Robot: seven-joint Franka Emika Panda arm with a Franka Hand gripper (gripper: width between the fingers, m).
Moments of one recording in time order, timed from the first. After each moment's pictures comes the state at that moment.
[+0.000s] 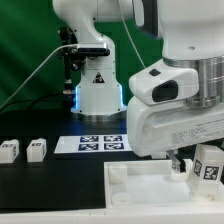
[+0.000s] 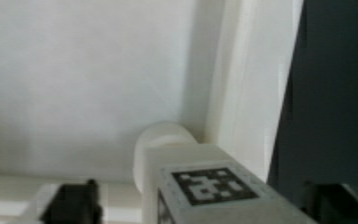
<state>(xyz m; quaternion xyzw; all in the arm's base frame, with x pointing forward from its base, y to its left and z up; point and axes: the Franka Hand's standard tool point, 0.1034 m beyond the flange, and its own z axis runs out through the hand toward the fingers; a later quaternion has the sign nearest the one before) 0.621 0.121 0.070 -0.99 -0.07 0.06 0.07</state>
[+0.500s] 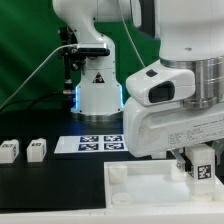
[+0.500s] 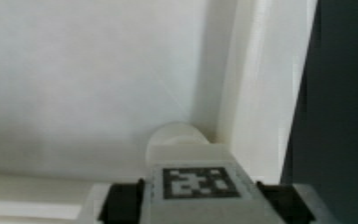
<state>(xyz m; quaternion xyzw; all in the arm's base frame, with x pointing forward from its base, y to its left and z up) 0.622 0.116 0.069 -0.99 -0.07 0.06 0.06</state>
